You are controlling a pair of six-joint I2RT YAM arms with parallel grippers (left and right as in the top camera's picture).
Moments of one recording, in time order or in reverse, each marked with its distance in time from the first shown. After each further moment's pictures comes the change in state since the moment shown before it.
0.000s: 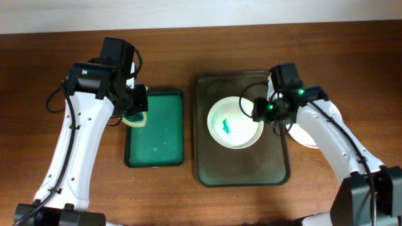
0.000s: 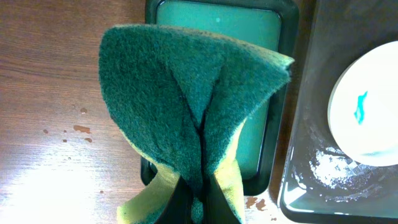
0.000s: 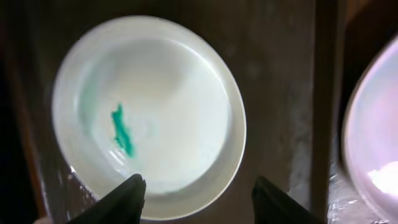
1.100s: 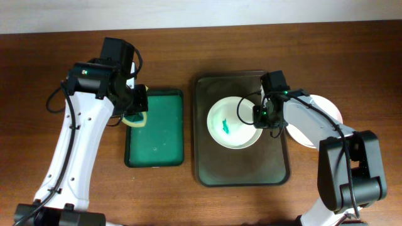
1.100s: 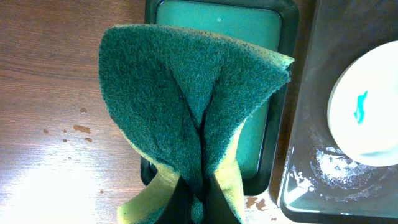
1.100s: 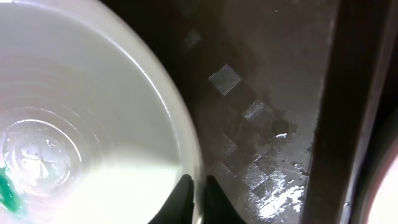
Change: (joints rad) left arm 0.000 0.000 0.000 0.000 0.000 0.000; right arm -0.004 0.205 -0.083 0.164 0.103 -0.090
